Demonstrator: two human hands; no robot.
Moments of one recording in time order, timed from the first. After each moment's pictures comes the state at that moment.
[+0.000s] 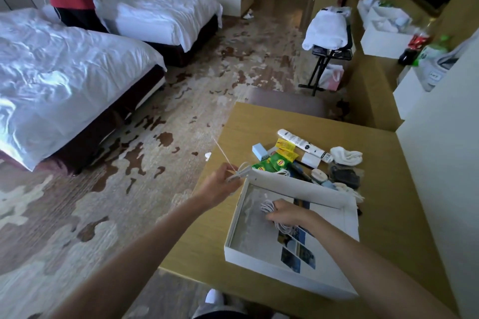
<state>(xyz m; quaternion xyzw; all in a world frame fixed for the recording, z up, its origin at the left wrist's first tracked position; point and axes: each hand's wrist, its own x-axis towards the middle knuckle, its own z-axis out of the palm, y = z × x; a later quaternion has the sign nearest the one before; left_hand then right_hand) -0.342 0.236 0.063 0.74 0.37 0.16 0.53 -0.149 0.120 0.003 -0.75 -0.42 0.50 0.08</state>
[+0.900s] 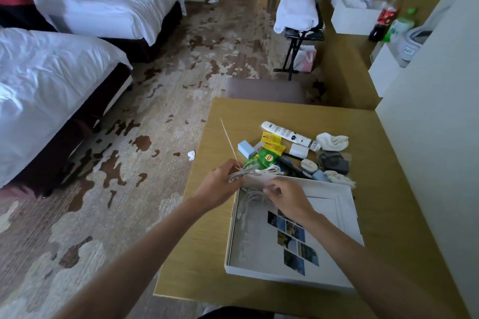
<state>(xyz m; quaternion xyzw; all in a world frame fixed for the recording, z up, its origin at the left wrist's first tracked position) -0.303 0.266 0.061 0.86 0.30 0.12 0.41 -0.133 0.126 -0.010 -0.79 -0.49 0.19 0.32</state>
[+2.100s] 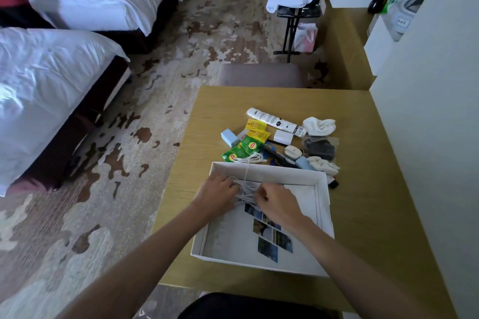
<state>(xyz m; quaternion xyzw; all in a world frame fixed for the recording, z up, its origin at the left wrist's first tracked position) -0.263 0.216 0.008 0.98 0.11 -0.12 -0.07 -0.124 0.076 -0.026 -0.83 -0.46 0.22 0.24</state>
